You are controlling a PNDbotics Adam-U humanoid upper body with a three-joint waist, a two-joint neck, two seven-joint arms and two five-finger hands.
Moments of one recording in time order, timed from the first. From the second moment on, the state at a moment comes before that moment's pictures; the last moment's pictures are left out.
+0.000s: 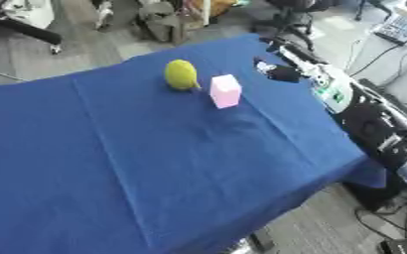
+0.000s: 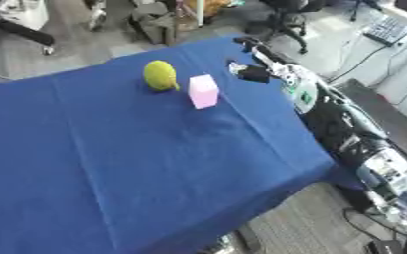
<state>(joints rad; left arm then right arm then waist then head) -0.44 0.30 -0.40 -1.98 0.26 0.17 -0.11 -0.37 -0.74 -0.06 -1.08 0.42 -0.26 0.04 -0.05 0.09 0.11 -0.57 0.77</state>
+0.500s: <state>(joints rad) -0.42 0.27 -0.42 -1.98 0.24 0.20 -0.12 -0.48 -0.65 -0.05 -1.03 0.41 -0.22 0.03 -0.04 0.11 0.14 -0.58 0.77</state>
